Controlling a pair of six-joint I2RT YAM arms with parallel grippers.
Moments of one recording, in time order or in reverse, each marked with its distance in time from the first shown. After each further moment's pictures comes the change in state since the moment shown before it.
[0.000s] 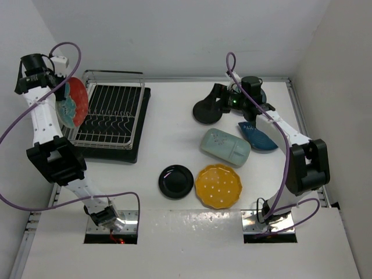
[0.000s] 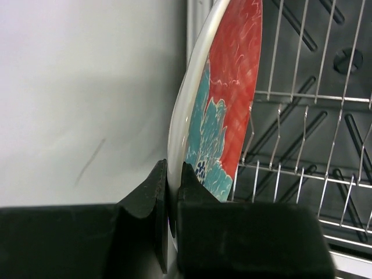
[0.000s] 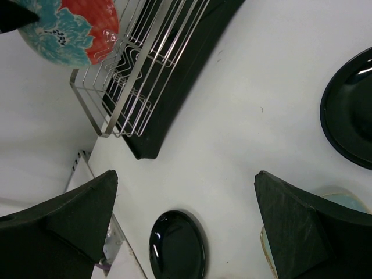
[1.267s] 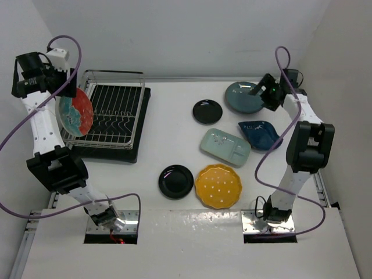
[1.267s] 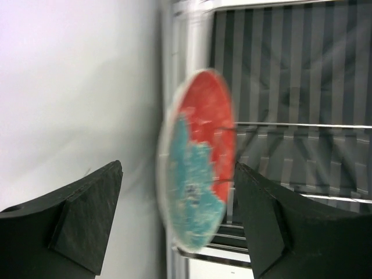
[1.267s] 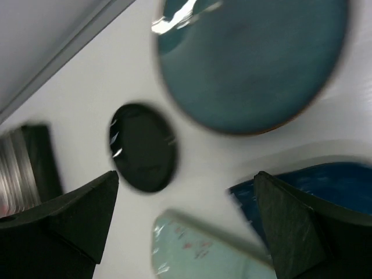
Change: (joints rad) left arm 0.006 -0.097 -0.085 0.097 0.167 -0.050; right arm -0.360 0.207 0.261 -0.370 0.372 0.043
